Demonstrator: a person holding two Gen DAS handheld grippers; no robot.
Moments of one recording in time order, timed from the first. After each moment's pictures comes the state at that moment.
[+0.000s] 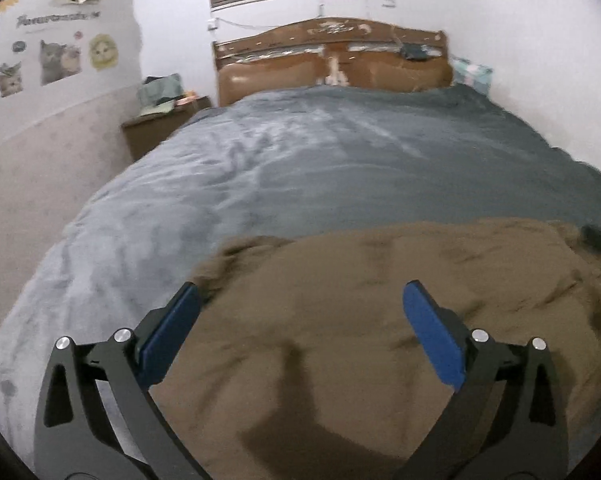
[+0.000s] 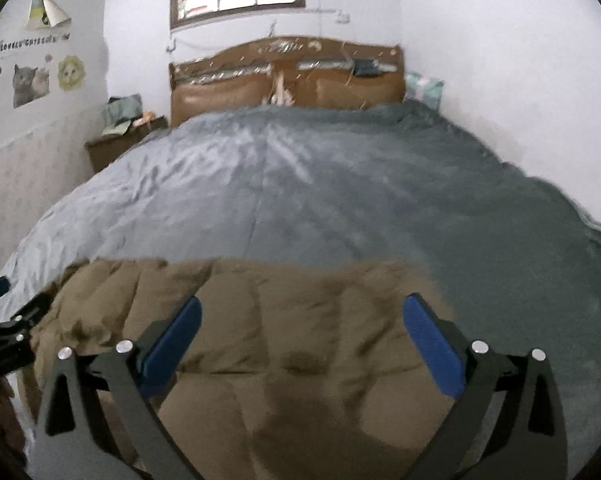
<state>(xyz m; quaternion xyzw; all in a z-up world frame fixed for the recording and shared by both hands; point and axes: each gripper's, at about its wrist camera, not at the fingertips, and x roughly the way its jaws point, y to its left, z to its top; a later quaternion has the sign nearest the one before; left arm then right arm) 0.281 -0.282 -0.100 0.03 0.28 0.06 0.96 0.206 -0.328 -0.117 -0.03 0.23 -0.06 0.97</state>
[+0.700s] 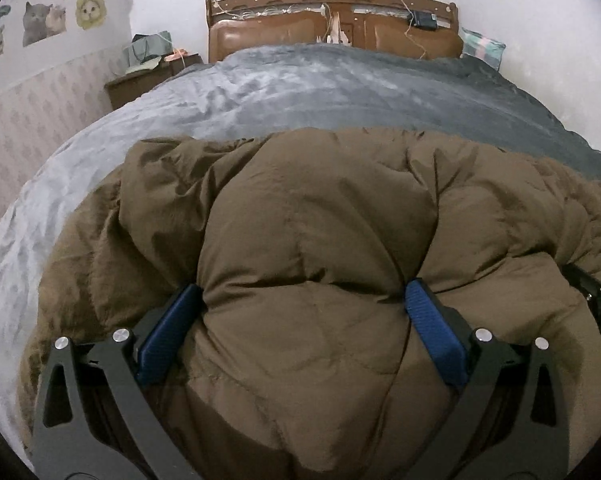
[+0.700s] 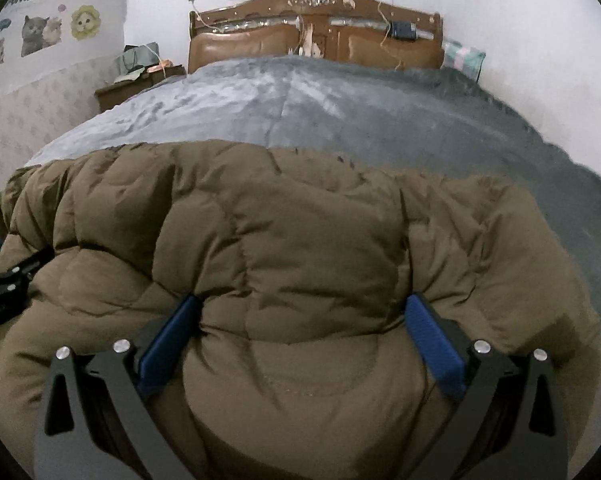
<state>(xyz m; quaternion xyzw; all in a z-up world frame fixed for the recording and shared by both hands) 0.369 -0.271 -0.214 0.00 0.34 0.06 0.94 0.297 -0.336 -0.222 -0.06 0.30 -0.03 0.95</state>
